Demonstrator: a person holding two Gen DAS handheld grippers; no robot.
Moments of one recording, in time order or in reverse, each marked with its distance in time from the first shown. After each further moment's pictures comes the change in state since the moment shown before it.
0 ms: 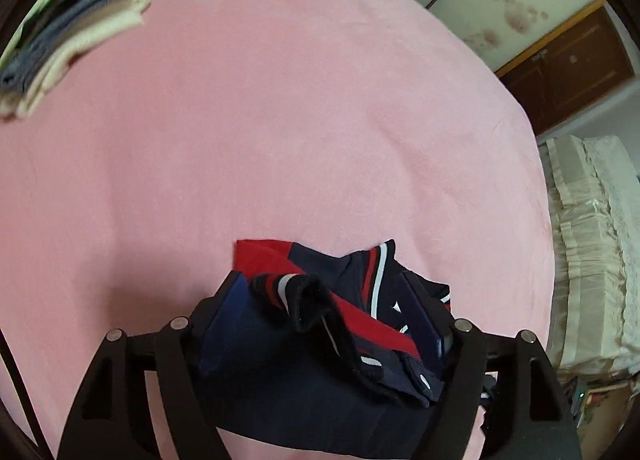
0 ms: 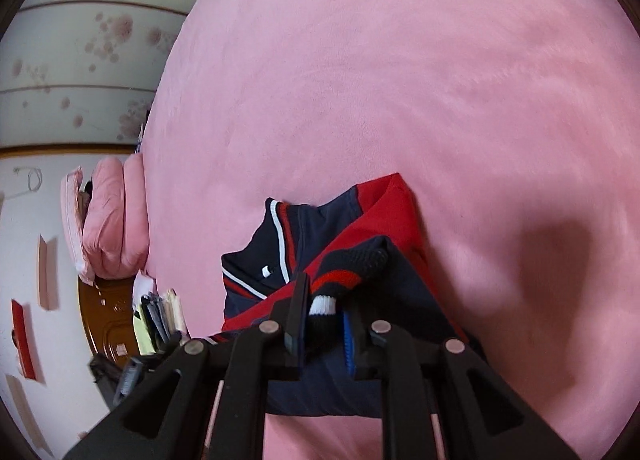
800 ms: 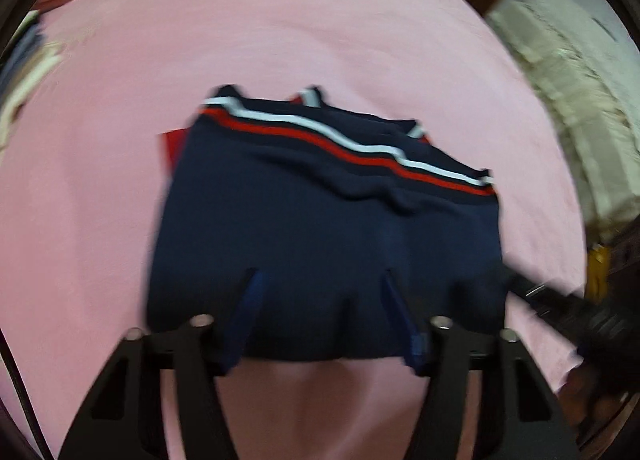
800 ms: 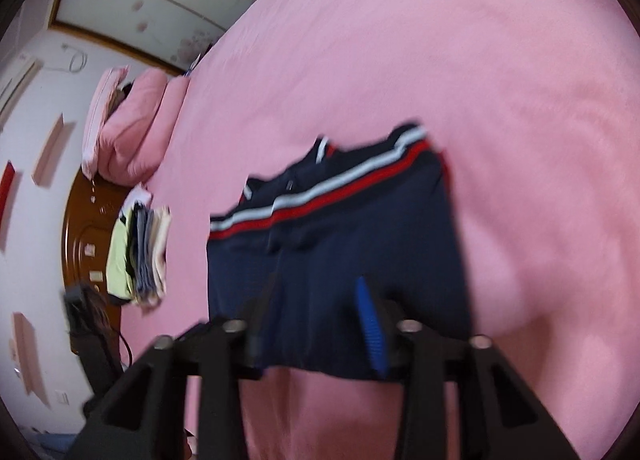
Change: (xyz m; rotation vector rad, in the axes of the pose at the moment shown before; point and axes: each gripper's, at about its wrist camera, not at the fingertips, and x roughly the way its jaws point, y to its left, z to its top) left arm 0.012 -0.031 -0.110 0.421 0.161 -0.009; right arm 0.010 0.024 -0.073 -0.405 0.031 -0.007
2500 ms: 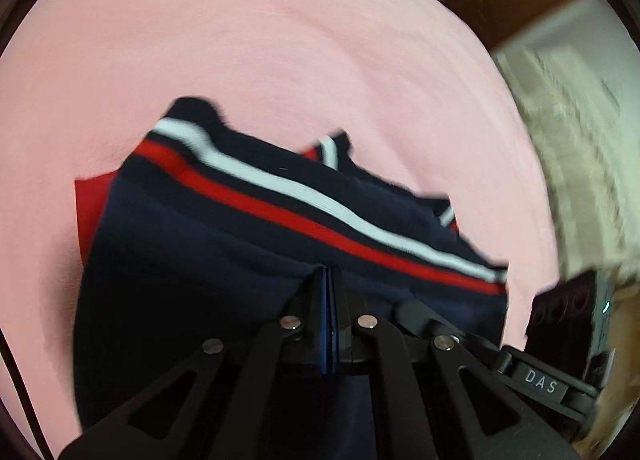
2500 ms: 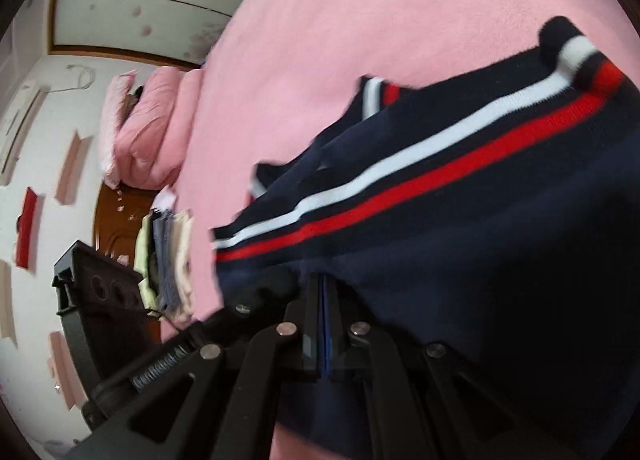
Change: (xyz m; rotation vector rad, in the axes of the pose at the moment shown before) left arm 0.066 0.075 0.055 -0.235 -0.055 -0.187; right arm 0.095 -0.025 0.042 0.112 0.060 0.184
